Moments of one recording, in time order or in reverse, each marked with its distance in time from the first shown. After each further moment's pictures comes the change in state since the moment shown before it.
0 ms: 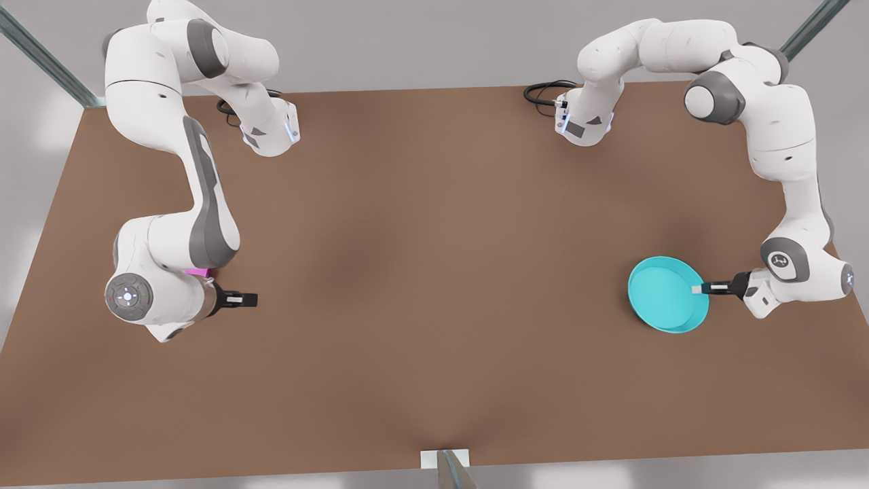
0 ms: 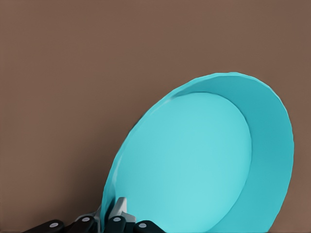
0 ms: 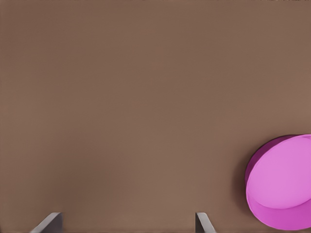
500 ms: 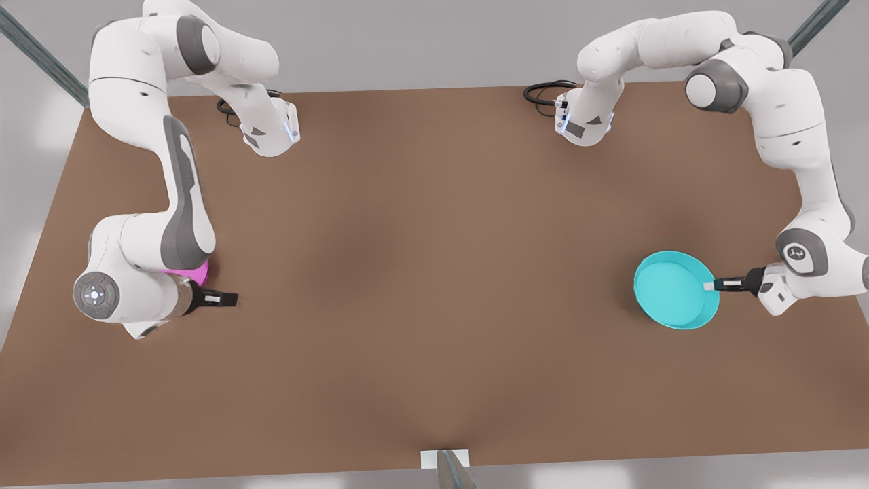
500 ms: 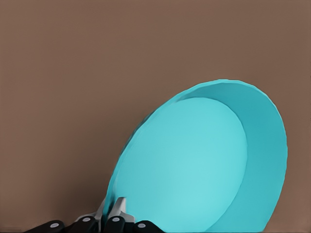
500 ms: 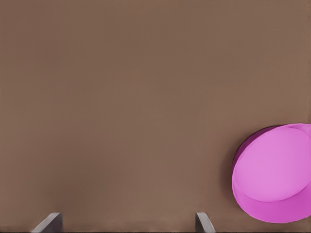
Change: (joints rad) left arm -0.003 -0.074 0.000 0.005 0.021 -0.060 -0.033; right arm -0.095 -0.051 0.000 -0.083 0.005 0.013 -0.038
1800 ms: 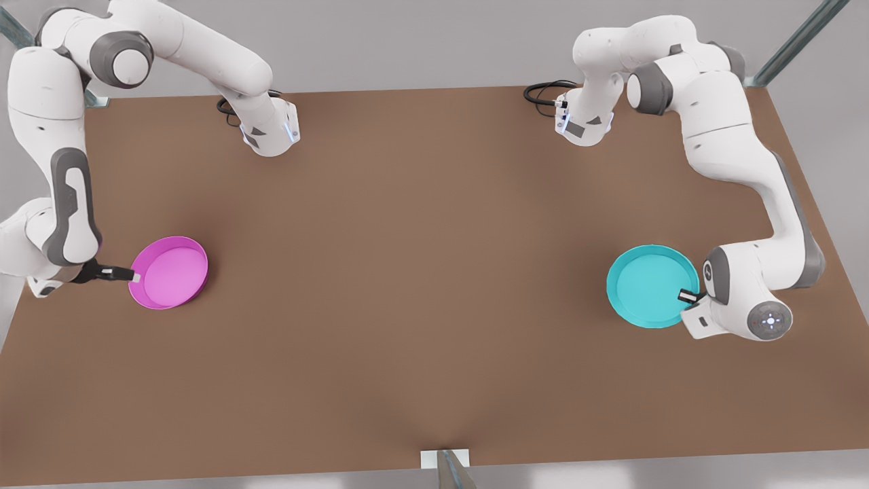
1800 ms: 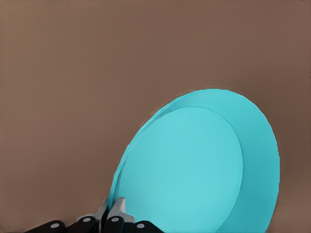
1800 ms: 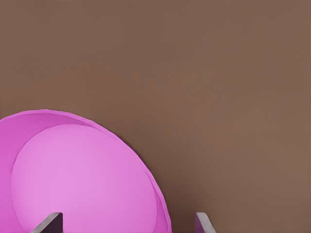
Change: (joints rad) left arm -0.554 -0.017 0.245 0.182 0.374 -0.175 -0.083; right arm -0.611 0.101 -0.002 -0.375 0.067 0.535 -0.677
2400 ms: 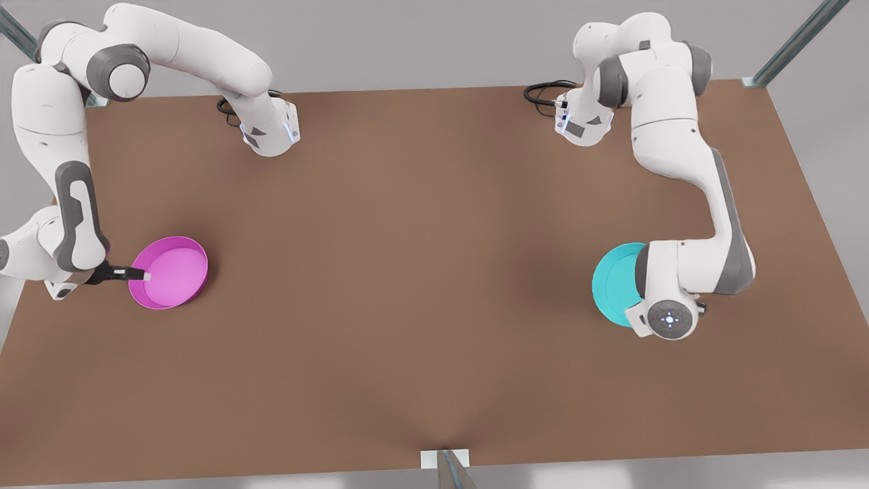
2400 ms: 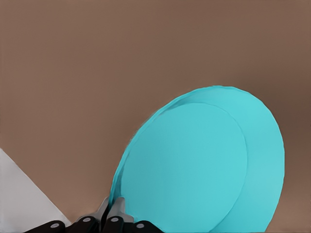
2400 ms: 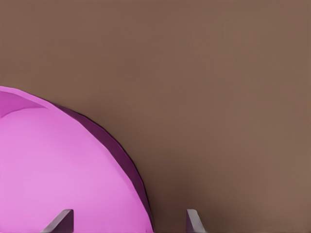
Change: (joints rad) left arm -0.278 0.000 0.111 0.002 0.173 -0.085 -0.190; right arm -0.012 0.079 0.000 0.020 0.011 0.001 -0.063
